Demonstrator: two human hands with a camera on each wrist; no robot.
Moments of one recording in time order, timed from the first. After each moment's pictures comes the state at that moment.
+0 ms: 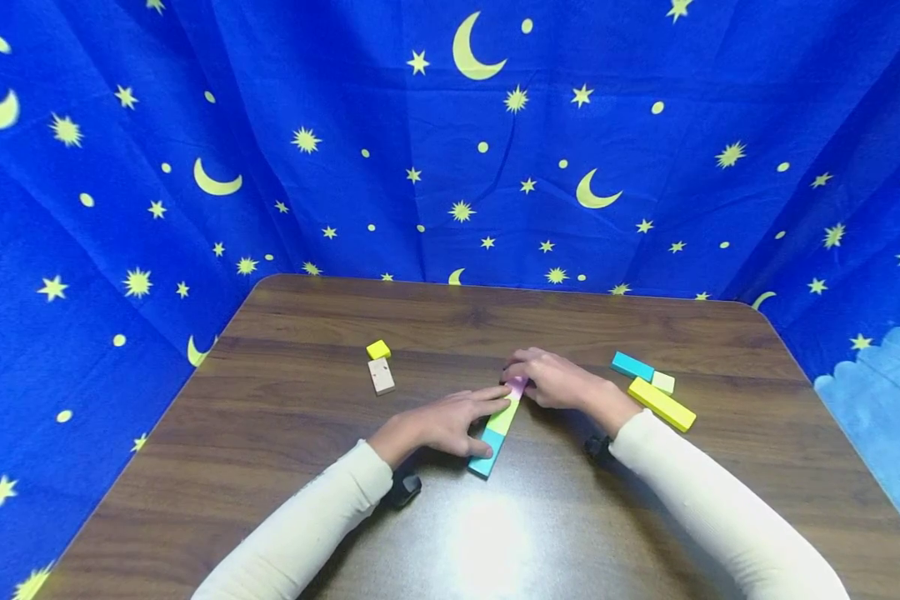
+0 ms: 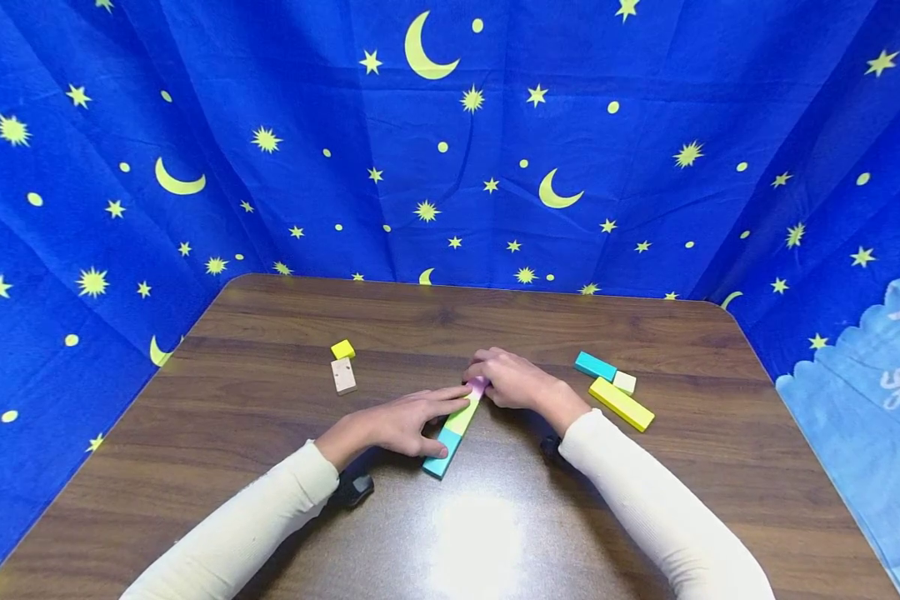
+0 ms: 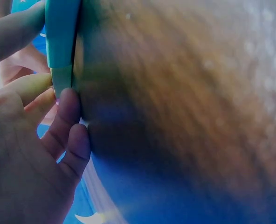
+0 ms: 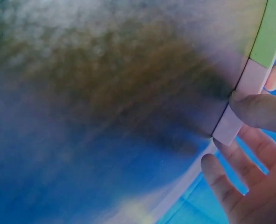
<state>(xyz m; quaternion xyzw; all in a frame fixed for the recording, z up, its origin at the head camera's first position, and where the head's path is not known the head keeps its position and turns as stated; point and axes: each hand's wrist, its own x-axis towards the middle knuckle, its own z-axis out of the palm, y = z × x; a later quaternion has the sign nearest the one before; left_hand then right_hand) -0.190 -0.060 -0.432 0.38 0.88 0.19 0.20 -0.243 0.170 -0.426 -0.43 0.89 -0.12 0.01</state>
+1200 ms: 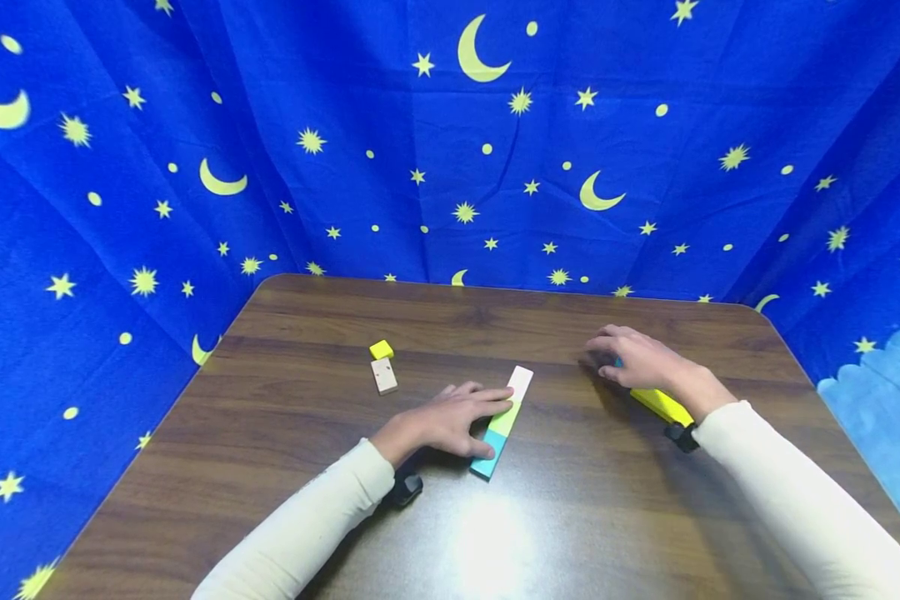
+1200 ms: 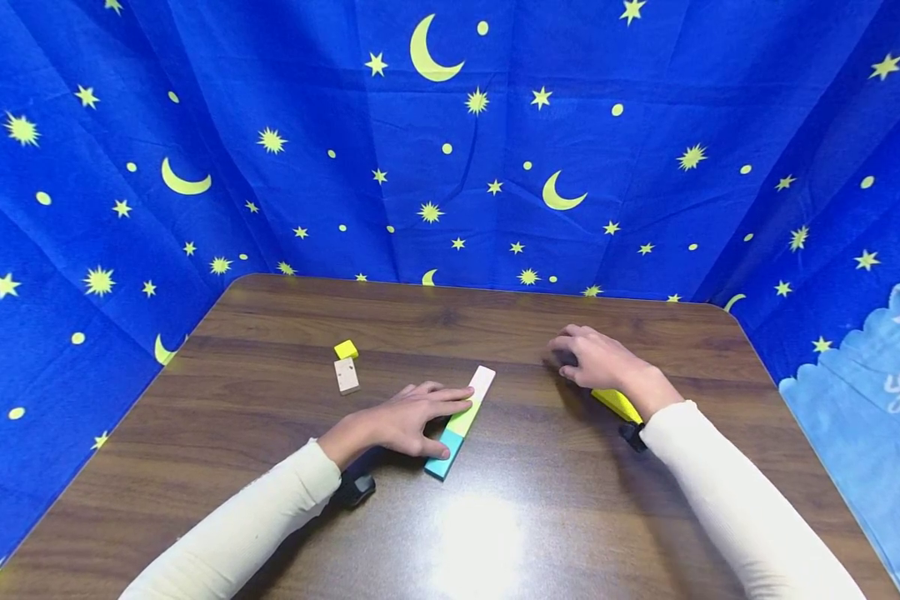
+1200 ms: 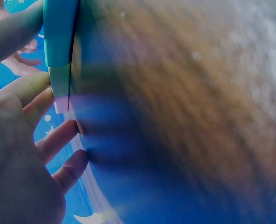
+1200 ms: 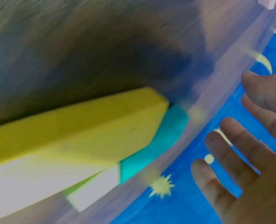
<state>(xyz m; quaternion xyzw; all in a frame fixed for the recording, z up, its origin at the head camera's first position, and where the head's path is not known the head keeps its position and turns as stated) -0.188 -0.062 -0.431 0.37 0.90 0.16 0.18 -0.255 0.272 -0.397 -0.30 0.95 -0.09 0.03</state>
